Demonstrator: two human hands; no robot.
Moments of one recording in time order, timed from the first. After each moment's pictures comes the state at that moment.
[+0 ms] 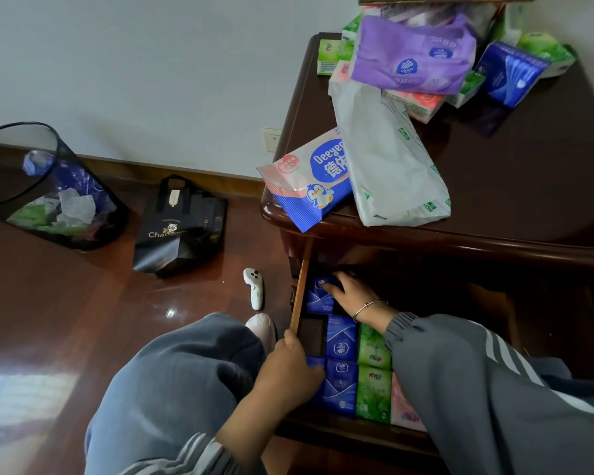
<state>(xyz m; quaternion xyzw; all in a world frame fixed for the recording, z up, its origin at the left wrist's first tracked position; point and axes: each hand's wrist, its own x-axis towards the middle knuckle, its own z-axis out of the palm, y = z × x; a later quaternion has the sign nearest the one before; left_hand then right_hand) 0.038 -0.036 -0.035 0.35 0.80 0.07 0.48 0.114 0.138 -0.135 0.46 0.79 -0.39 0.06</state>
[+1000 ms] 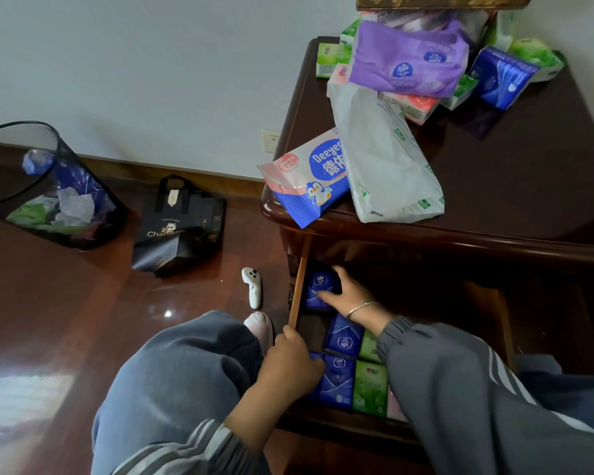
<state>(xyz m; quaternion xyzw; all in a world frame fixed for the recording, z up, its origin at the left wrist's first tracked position) 0.044 -0.032 -0.037 0.35 0.82 0.04 0.45 0.117 0.122 -0.112 0.49 0.75 -0.44 0.08</state>
